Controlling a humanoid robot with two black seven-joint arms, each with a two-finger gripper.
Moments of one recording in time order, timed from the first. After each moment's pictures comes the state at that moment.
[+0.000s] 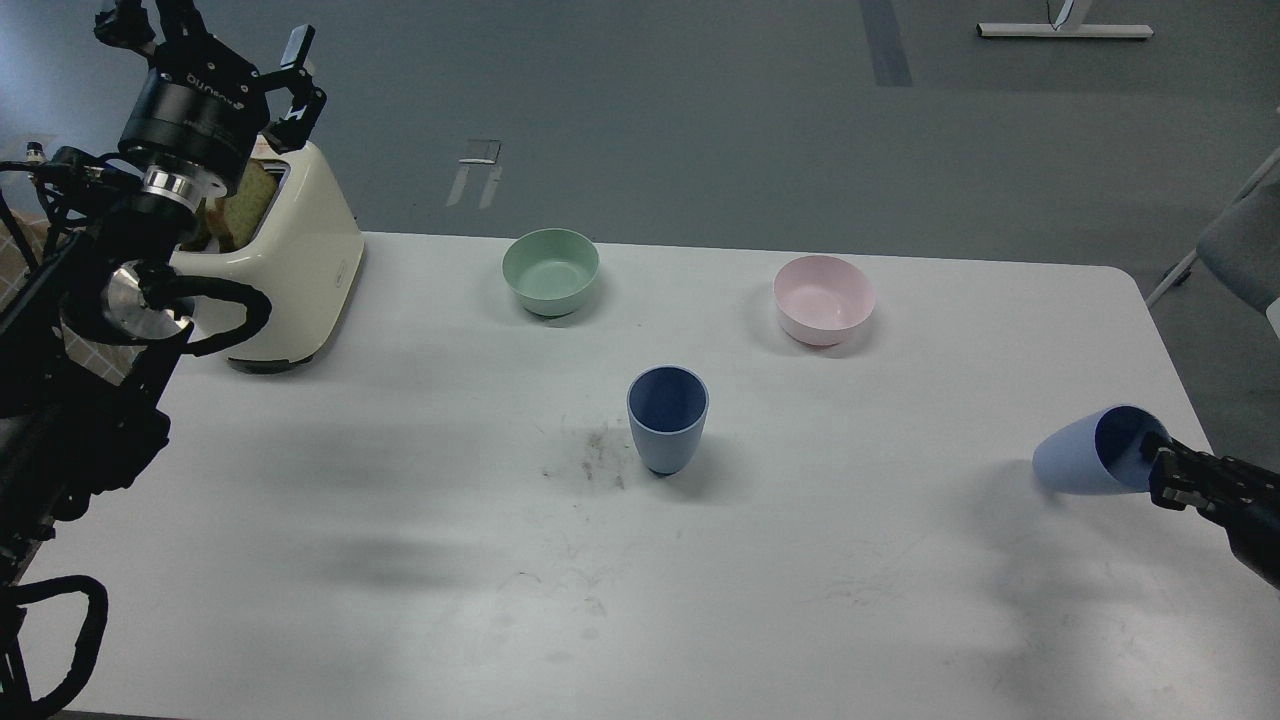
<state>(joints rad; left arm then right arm) -0.63 0.45 -1.23 -0.98 0.32 -0.29 -0.30 -0.17 -0.64 1.52 1.48 -2.13 0.32 0.18</state>
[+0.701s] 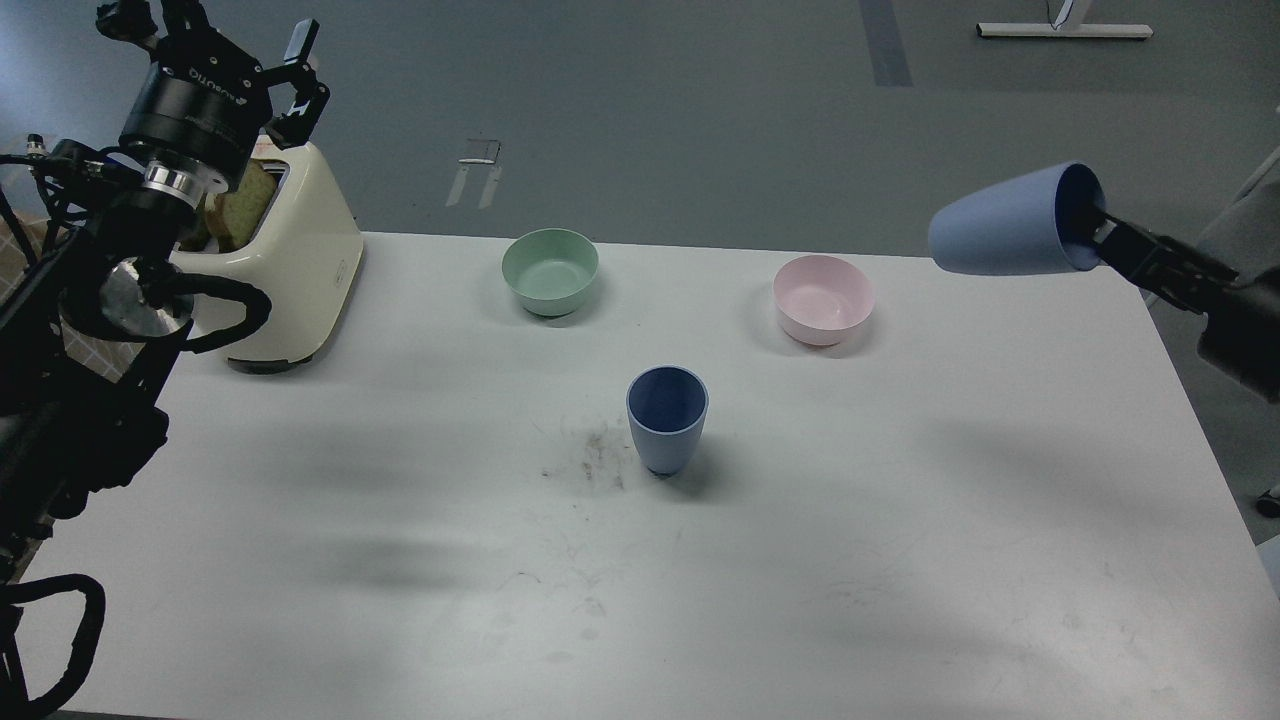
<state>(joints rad) -0.63 0.46 -1.22 -0.99 0.32 -0.29 -0.30 0.29 -0.61 1.45 1.62 -1.71 0.49 0.16</state>
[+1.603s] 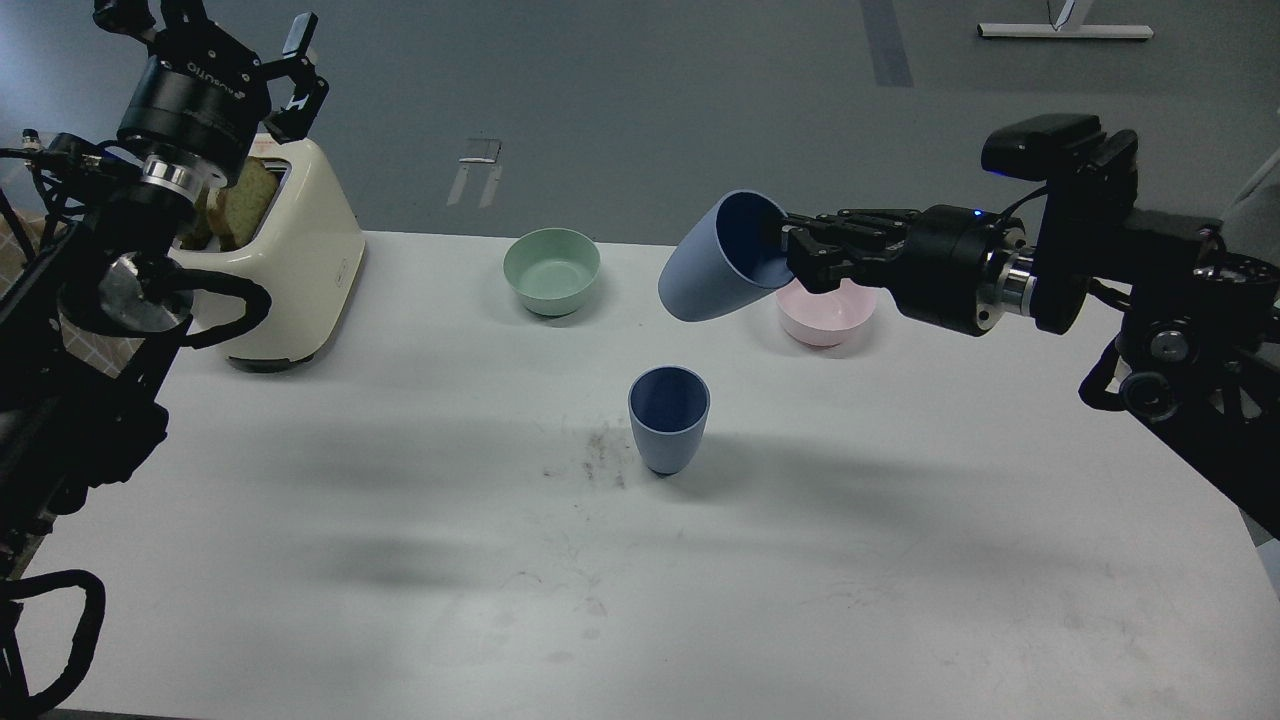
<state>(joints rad) -0.64 0.45 -1.22 -0.99 0.32 -0.29 -0.30 0.82 -0.52 0.79 1.59 -1.72 0.49 -0.02</state>
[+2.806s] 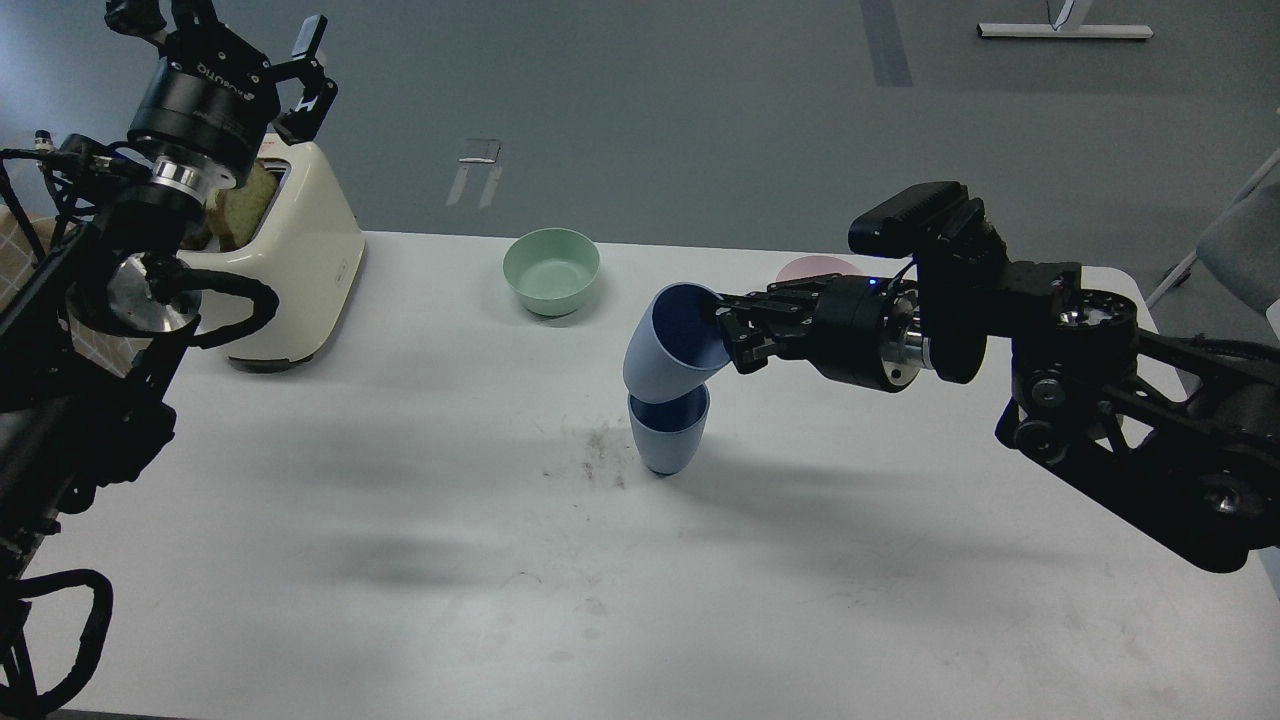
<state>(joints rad) -0.64 0.44 -1.22 -0.99 0.33 -0.29 -0.29 0.86 -0.45 0.58 1.54 -1.80 0.49 -0.05</state>
